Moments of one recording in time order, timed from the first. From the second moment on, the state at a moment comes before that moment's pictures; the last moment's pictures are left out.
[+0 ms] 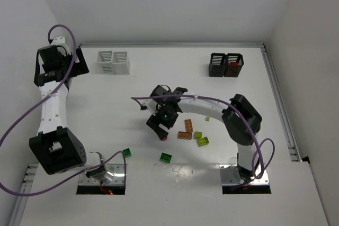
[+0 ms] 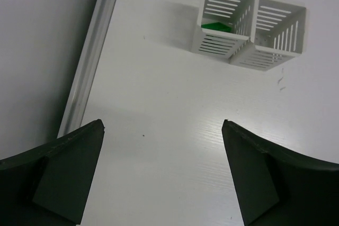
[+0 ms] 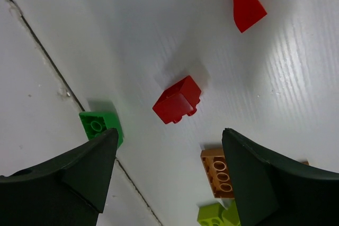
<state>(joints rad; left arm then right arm) 0.36 1.35 1.27 -0.44 0.13 0.00 0.91 1.92 1.38 -0.74 -0.33 -0.12</state>
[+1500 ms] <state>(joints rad) 0.31 1.28 1.17 -0.61 0.63 0.39 0.63 1.68 1.52 -0.75 -0.10 -0.13</state>
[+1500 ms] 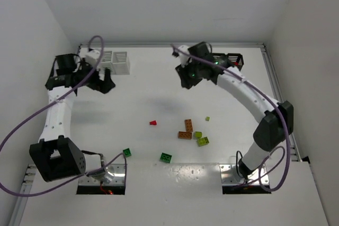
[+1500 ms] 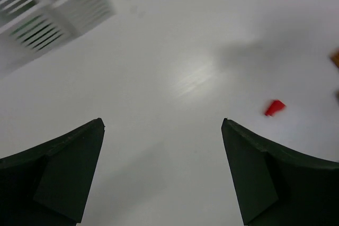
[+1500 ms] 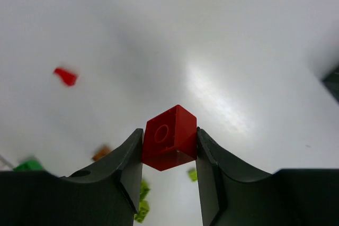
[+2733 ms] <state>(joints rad) -0.80 1.26 0.98 -0.86 0.35 0.63 -0.08 2.24 2.14 -0.85 -0.07 -0.17</state>
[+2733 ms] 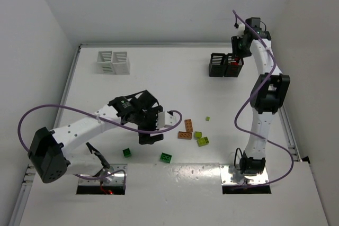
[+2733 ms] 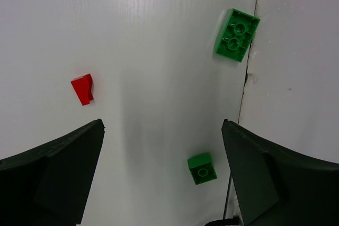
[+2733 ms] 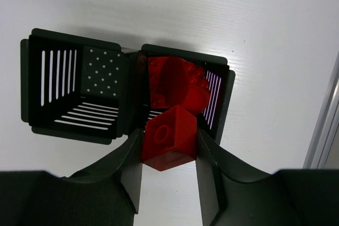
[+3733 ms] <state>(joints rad) -1.00 1.29 0.88 -0.74 0.37 0.56 -0.08 2.22 2.17 -0.85 -0.11 -0.12</state>
